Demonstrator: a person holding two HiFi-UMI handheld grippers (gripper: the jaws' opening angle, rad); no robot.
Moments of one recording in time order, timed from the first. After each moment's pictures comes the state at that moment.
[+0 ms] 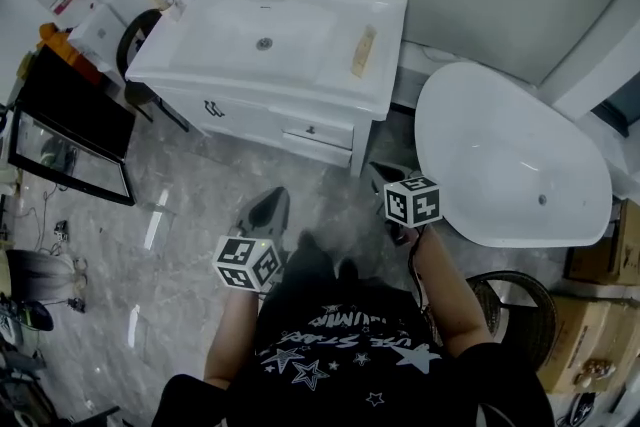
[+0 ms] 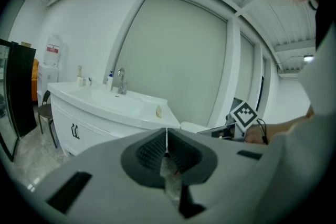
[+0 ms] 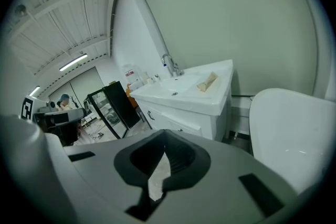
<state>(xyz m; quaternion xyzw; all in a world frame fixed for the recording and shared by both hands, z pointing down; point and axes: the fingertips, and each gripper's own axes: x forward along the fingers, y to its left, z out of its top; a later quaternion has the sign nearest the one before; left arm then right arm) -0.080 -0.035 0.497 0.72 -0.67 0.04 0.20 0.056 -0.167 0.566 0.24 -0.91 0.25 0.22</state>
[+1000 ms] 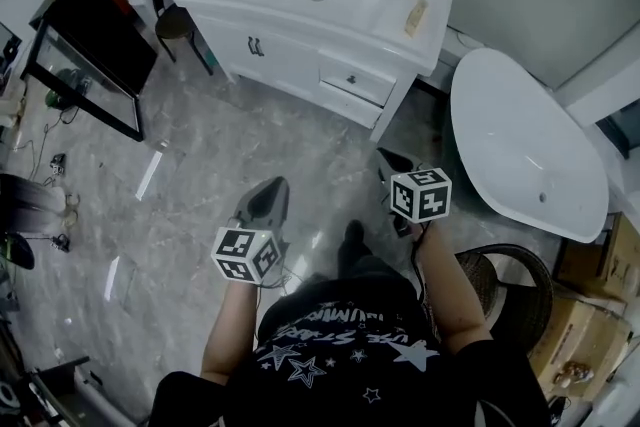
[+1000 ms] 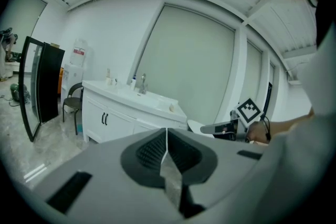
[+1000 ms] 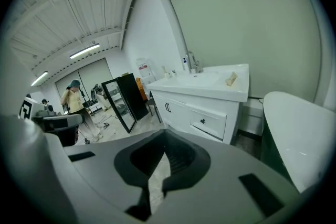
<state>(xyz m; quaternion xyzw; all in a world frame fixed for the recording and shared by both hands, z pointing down) -0.113 0.170 0.504 0.67 -0.71 0.01 0.21 0.016 0.008 0.545 0.22 -0.93 0.20 0.23</state>
